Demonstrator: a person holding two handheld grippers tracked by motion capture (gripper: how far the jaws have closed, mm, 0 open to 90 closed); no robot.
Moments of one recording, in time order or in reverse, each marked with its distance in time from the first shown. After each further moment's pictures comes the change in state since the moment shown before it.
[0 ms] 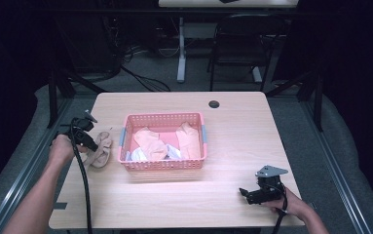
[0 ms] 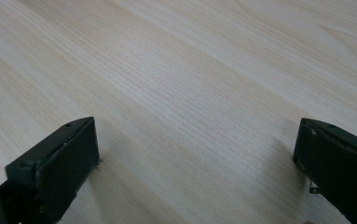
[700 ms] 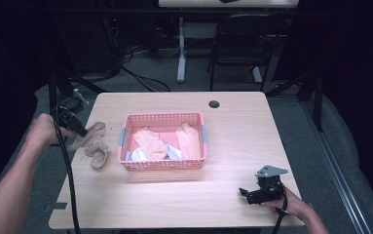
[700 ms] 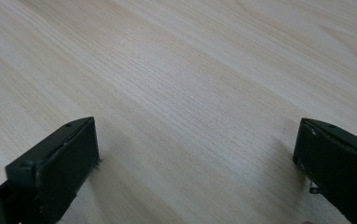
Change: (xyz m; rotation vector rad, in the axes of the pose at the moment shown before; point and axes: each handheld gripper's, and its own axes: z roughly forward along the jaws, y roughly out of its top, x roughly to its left) left arm -0.015 0.016 -0.093 0.006 0.037 0.112; right arm 0.000 0.000 0.000 -0.001 0.001 0.000
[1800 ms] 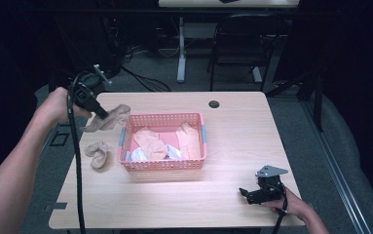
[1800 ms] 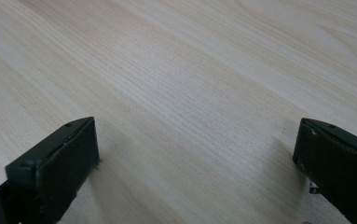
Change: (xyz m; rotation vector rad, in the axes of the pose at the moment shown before) left arm -0.070 0.051 -0.083 -0.069 -0.035 0.252; right arm 0.000 0.000 0.000 0.001 -0.001 -0.003
